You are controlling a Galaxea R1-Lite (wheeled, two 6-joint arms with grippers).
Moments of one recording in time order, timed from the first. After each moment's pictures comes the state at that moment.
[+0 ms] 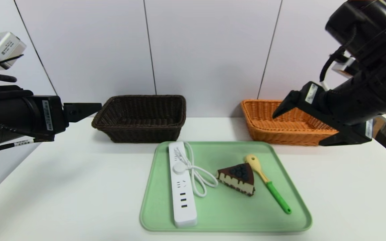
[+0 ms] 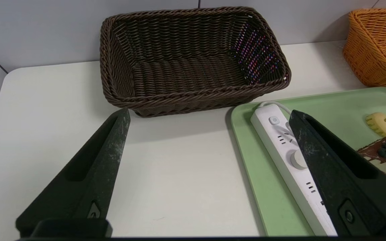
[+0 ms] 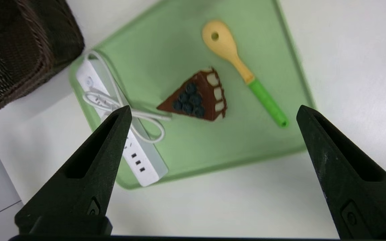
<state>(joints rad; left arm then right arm) -0.32 1.21 -0.96 -0.01 0.09 -0.11 0.53 1.71 -1.82 1.09 -0.14 0.99</state>
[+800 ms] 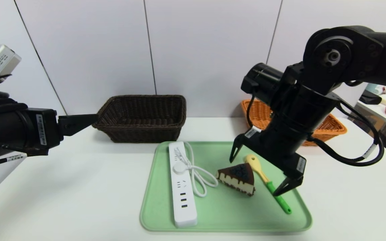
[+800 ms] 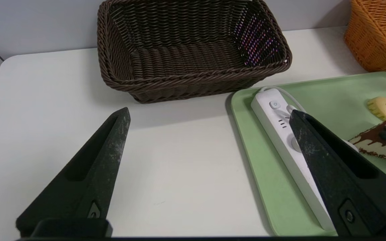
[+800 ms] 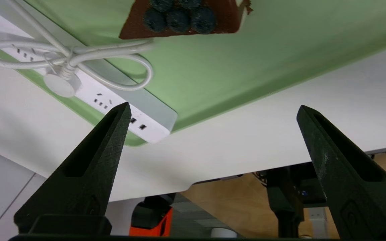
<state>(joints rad) -0.33 1.16 -0.89 -0.01 0.09 -0.11 0.61 2.01 -1.96 1.26 0.17 1.28</state>
